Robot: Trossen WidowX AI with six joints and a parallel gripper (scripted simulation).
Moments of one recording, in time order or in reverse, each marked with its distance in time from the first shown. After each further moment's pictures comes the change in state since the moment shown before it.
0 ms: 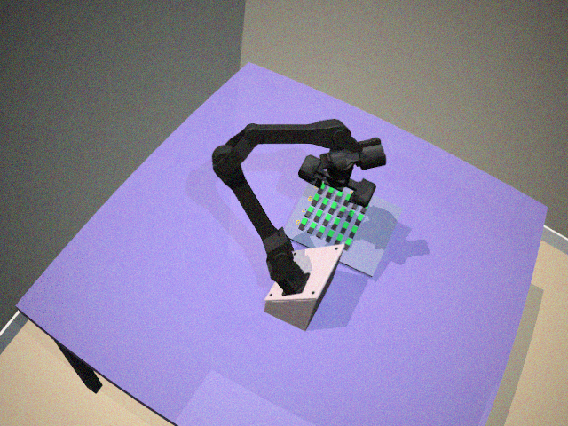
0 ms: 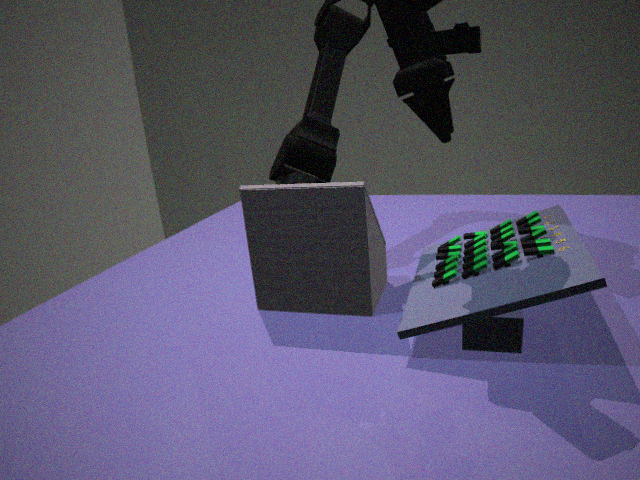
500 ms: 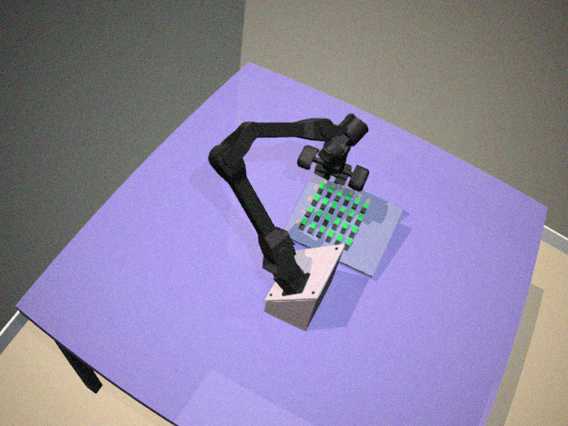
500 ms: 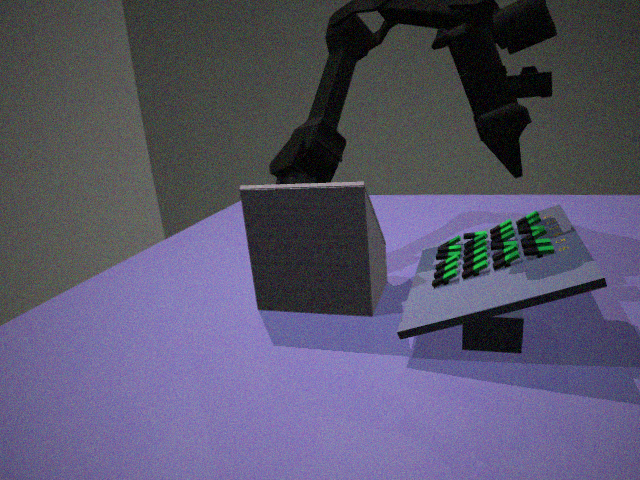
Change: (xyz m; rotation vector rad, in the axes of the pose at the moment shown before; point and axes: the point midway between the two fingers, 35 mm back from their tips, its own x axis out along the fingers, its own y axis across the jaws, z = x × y) arm 0.086 0.036 0.069 -0.030 -0.024 -0.019
